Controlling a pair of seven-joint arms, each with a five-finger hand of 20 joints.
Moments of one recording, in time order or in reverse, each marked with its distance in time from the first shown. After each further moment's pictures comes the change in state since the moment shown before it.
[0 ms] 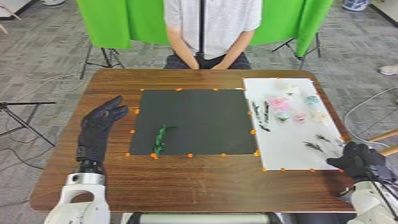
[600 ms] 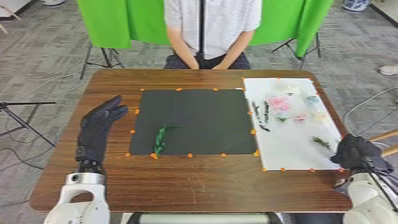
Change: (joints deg) left arm 0.0 -0.1 -0.1 -0.1 0.1 0.0 0.0; right arm 3.2 1.0 -1.2 0.3 3.8 0.0 0.1
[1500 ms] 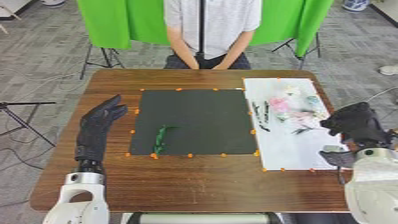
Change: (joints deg) left arm 0.0 0.0 -0.3 -0.1 -0.1 -0.2 -0.2; right arm 5.9 -1.6 1.0 -10.5 30.1 10.1 1.3
